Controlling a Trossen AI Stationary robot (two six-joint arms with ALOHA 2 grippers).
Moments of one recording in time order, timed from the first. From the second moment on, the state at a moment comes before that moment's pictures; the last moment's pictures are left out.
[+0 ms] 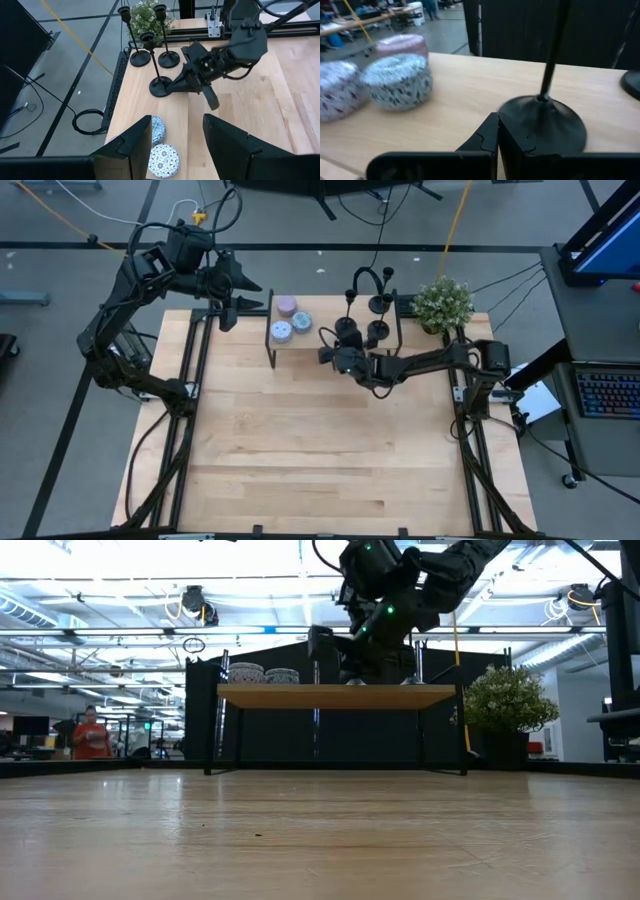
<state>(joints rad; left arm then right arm) 0.65 1.35 1.90 -1.17 0.36 0.44 -0.12 1.80 1.07 0.28 0.99 0.51</state>
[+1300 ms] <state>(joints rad) 0.65 1.35 1.90 -1.16 0.36 0.44 -0.19 1.80 1.07 0.17 0.94 0.62</state>
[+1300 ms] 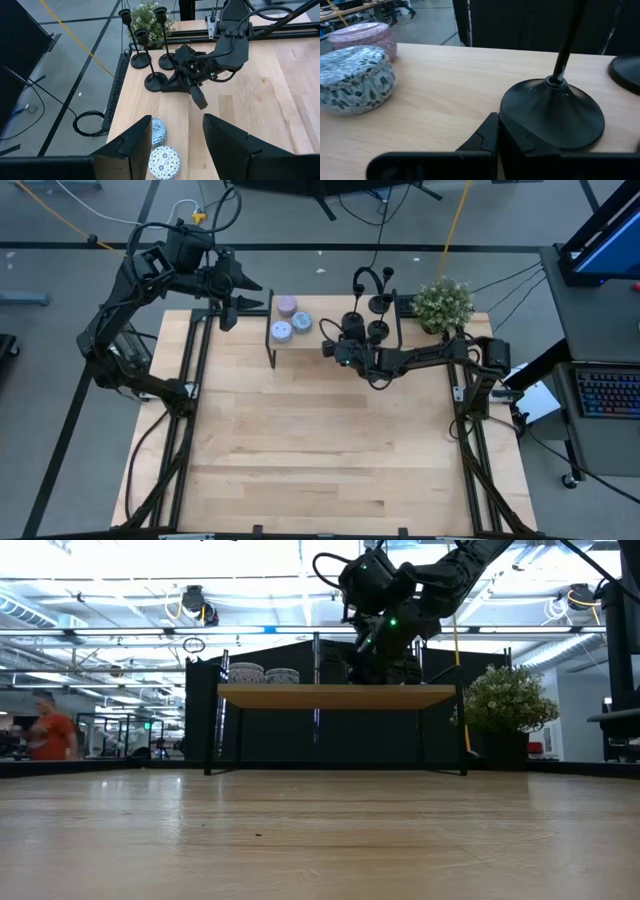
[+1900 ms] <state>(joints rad) 0.65 1.35 1.90 -1.16 0.36 0.44 -0.20 1.74 1.07 0.03 1.00 0.67</state>
